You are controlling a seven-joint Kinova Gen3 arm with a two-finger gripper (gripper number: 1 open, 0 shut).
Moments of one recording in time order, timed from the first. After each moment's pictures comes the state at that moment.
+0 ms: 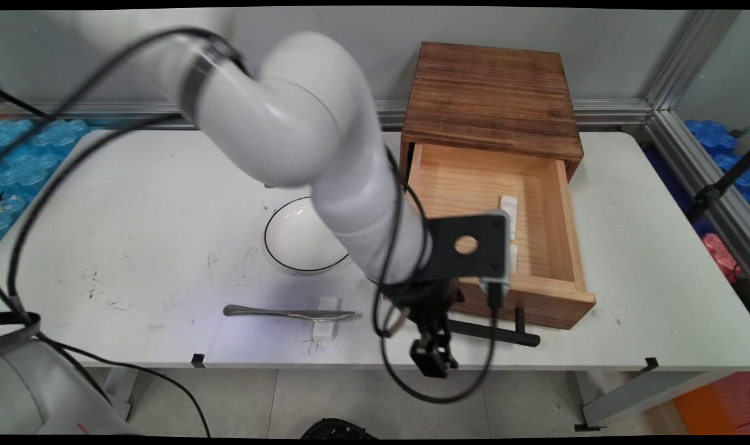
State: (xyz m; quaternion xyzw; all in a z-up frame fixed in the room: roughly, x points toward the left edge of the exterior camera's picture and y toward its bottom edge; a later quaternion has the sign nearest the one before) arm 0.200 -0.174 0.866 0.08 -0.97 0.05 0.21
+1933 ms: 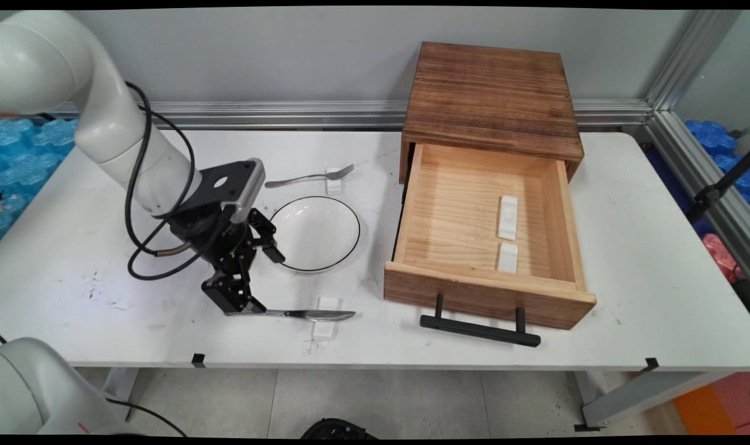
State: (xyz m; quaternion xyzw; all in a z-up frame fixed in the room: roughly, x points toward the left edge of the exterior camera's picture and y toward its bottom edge) arm 0.481 -0.173 0.837 0.13 -0.97 0.01 0.20
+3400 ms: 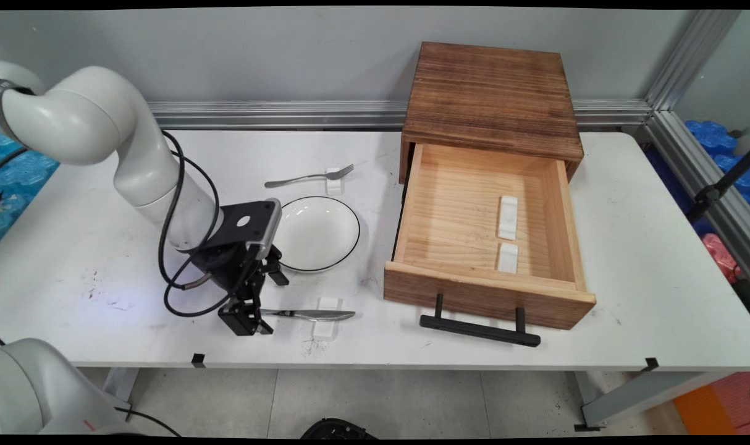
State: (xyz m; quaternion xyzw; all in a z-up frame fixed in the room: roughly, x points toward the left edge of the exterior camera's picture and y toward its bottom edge) arm 0.464 -0.171 0.782 0.14 -0.98 0.00 0.17
